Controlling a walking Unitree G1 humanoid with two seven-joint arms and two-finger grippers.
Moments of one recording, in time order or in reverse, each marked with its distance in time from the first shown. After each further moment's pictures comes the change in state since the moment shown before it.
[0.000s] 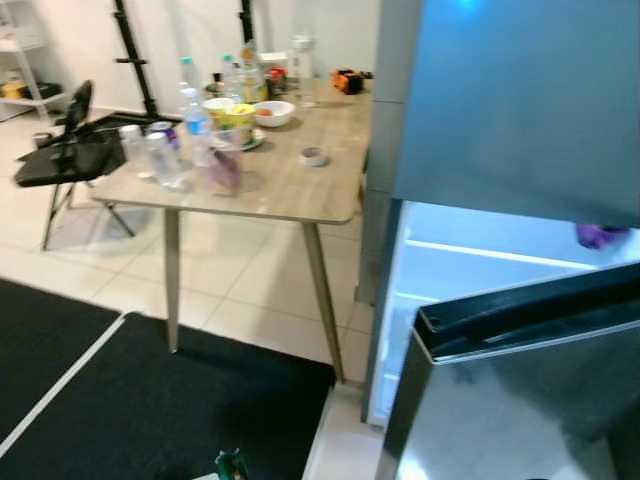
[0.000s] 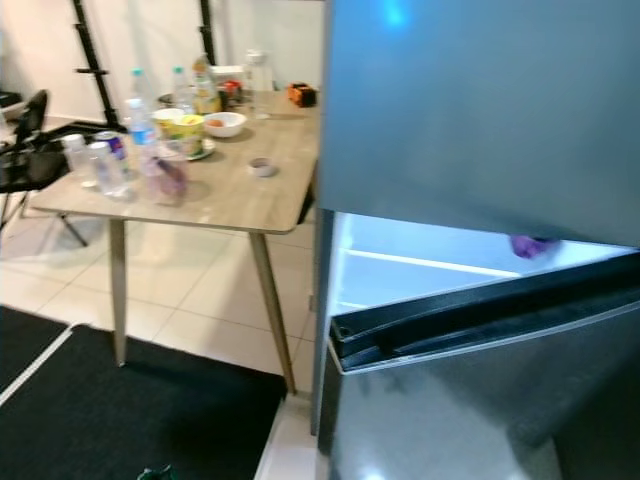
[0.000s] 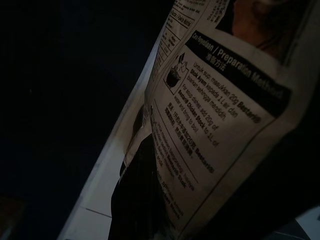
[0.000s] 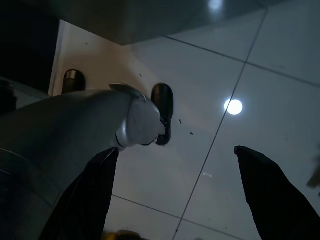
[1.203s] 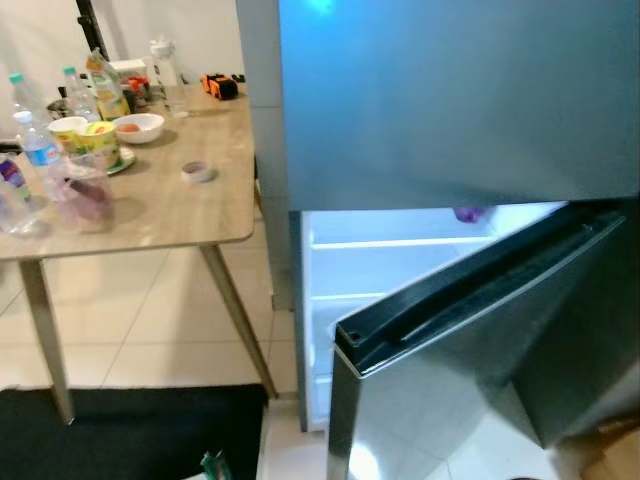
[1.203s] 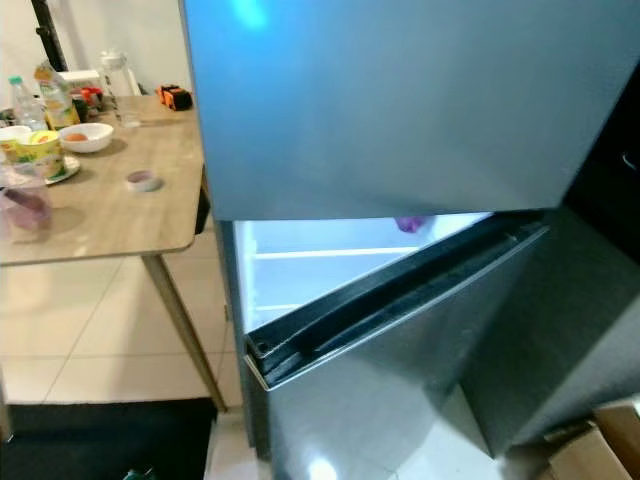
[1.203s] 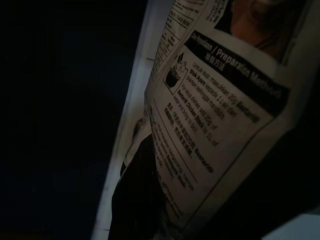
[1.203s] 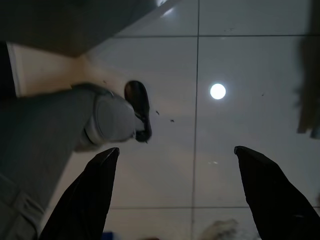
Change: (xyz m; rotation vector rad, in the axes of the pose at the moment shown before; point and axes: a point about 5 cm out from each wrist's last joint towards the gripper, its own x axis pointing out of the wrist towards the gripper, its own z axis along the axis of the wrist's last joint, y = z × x) left arm -0.002 0.009 0.001 -0.035 -0.004 0.091; right arm 0.007 0.009 0.008 -0.035 -0.029 -0.063
